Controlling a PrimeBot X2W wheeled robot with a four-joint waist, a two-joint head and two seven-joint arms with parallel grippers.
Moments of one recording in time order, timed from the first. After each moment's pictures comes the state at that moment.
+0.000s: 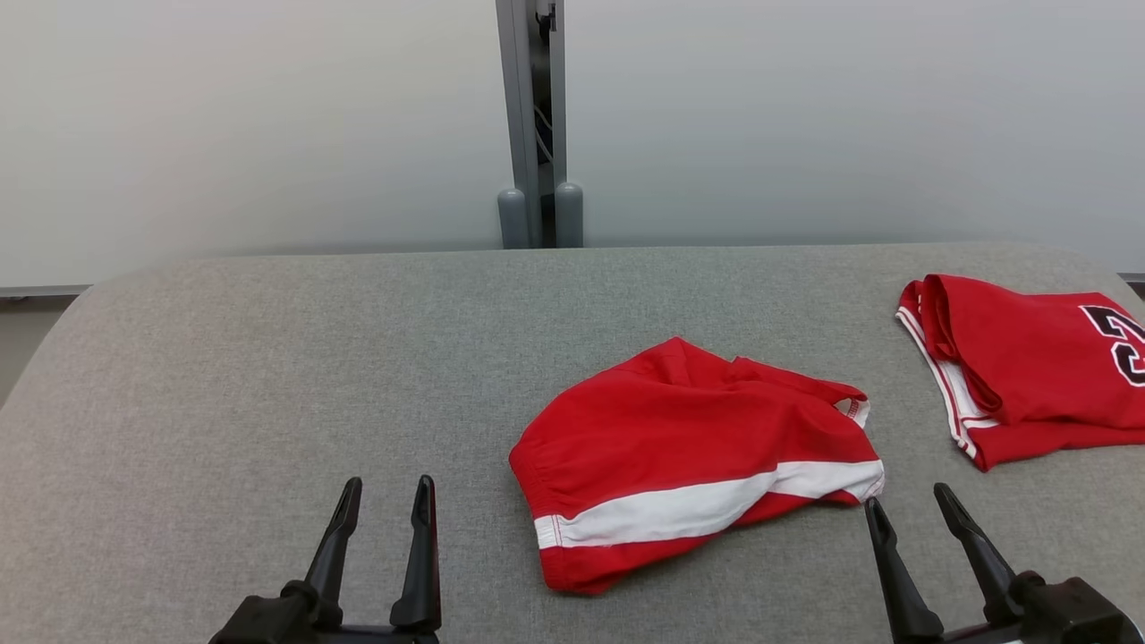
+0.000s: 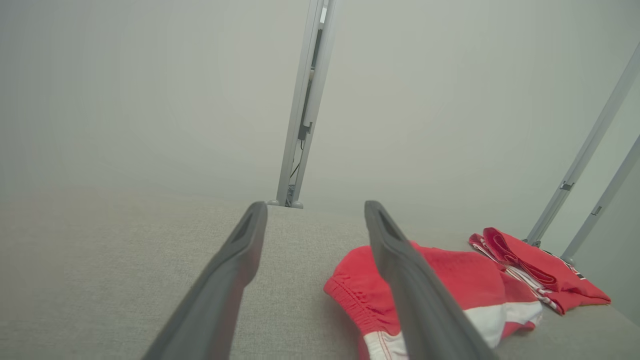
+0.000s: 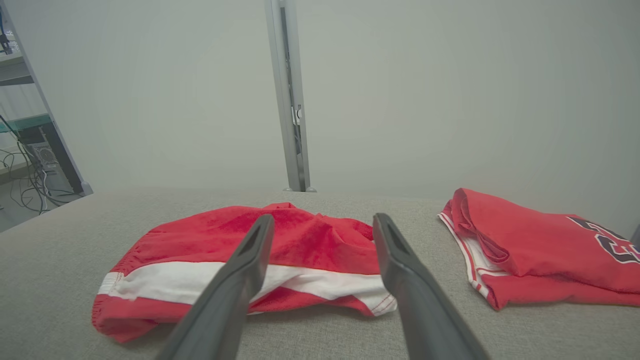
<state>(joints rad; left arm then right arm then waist) 0.14 0.05 -0.24 -0.02 -0.34 0.10 -0.26 0.12 -0.10 0.10 0.08 0.18 0.13 -0.26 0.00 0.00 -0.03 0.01</state>
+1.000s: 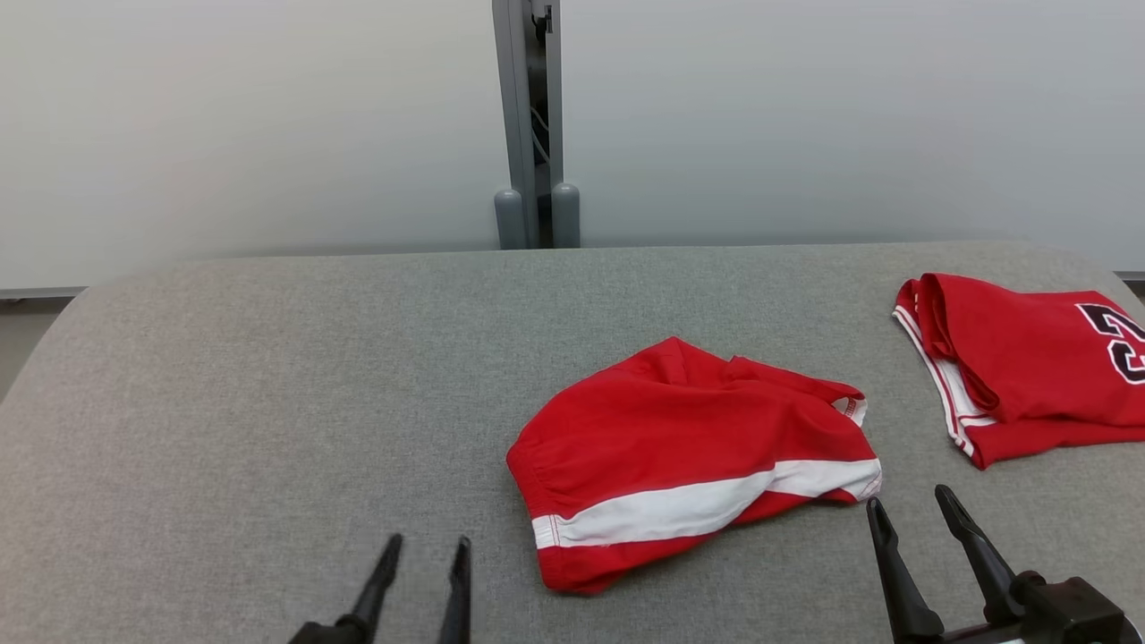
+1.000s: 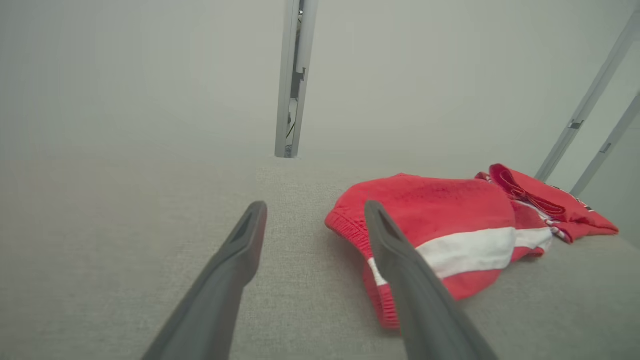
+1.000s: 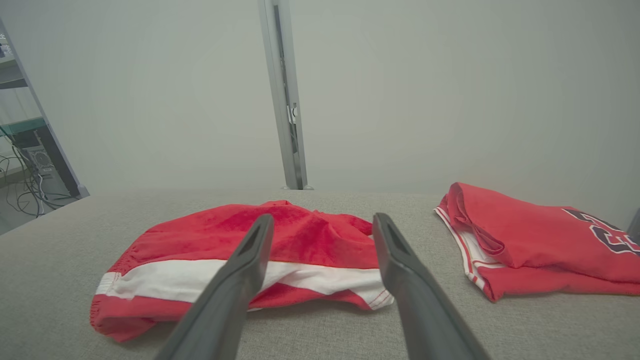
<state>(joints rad) 0.15 0.05 -0.27 0.11 -0.28 0.09 -0.26 0.13 -0.09 0.10 0.09 0.19 0.13 -0.26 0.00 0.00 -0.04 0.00</state>
